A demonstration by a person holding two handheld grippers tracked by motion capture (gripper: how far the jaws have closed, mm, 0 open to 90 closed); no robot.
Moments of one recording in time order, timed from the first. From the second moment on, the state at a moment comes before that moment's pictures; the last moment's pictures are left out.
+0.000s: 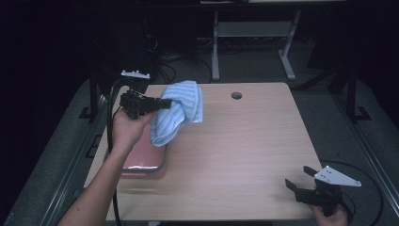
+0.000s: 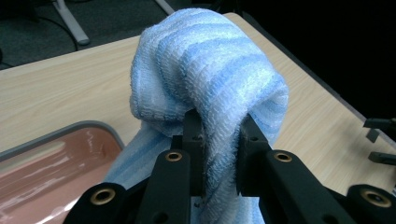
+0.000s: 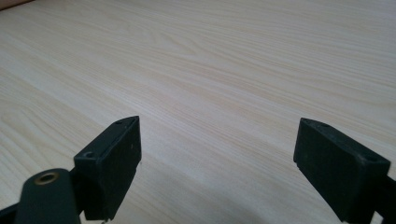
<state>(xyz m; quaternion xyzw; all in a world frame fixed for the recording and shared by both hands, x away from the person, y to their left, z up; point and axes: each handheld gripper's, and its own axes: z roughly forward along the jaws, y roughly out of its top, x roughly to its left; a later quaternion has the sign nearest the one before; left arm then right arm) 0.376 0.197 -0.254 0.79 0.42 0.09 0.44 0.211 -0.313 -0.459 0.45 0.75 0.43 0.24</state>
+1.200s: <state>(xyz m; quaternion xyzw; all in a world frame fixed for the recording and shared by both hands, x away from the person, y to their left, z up) 0.376 0.131 -0.269 0.82 0.38 0.06 0.42 0.208 -0.311 -0.455 0.44 0.75 0.43 0.24</state>
